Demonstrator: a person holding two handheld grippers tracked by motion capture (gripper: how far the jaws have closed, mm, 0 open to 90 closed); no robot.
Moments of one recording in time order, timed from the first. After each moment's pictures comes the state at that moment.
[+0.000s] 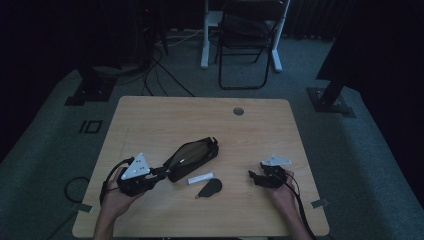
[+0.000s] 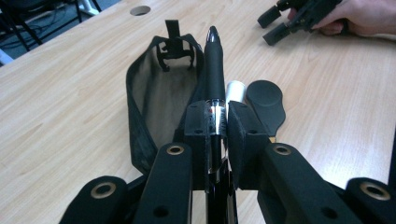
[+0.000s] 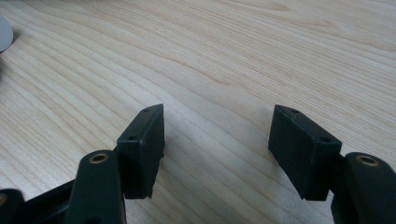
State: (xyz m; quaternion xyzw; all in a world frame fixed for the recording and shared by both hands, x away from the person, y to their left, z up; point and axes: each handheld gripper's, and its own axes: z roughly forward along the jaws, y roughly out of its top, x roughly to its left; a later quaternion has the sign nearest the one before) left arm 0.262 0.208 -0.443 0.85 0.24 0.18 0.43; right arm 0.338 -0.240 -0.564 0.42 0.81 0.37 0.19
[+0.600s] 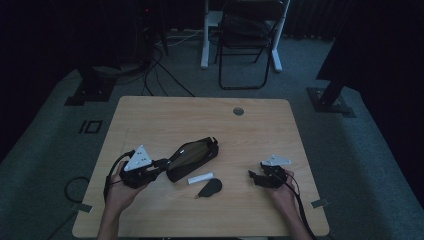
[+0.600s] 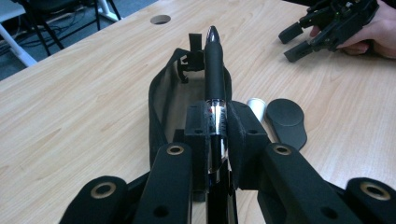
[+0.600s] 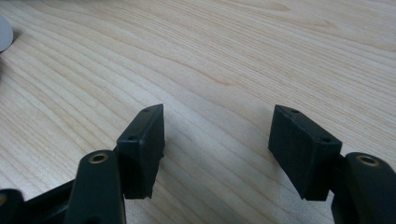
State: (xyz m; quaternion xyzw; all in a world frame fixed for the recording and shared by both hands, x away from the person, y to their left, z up) left arm 0.278 0.203 -0.439 0.83 0.27 0.20 0.44; right arm 0.338 -0.240 -0.564 0.42 0.81 0.37 0.19
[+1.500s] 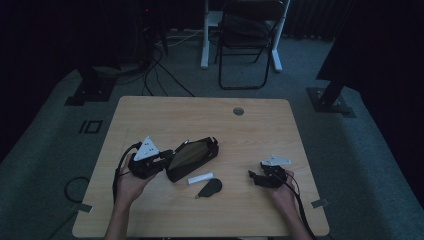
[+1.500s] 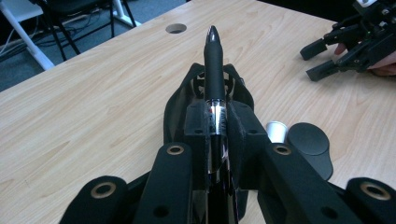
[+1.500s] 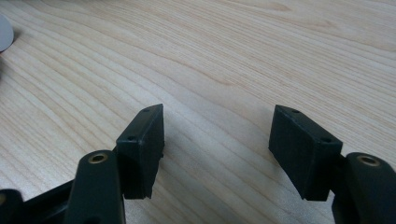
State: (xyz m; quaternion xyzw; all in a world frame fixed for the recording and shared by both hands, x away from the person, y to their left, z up) left arm 0.303 0.187 -0.440 0.82 0.30 0.21 0.44; right arm 0.338 -0.240 -0.564 0.42 0.81 0.37 0.19
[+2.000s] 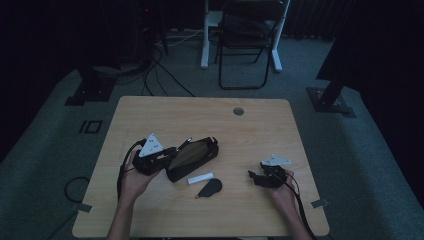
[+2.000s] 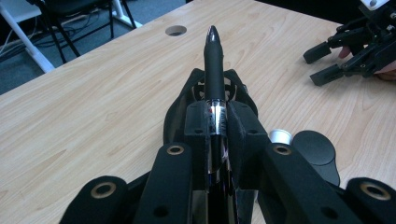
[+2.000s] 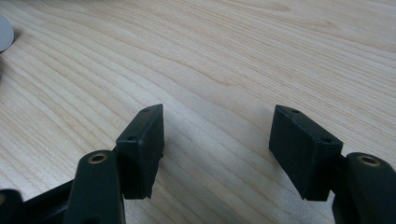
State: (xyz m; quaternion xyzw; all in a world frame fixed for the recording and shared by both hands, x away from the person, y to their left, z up) left arm 0.314 0.178 -0.440 0.82 0.30 0.21 0.44; right arm 0.338 -0.240 -0.564 0.42 0.81 0.37 0.19
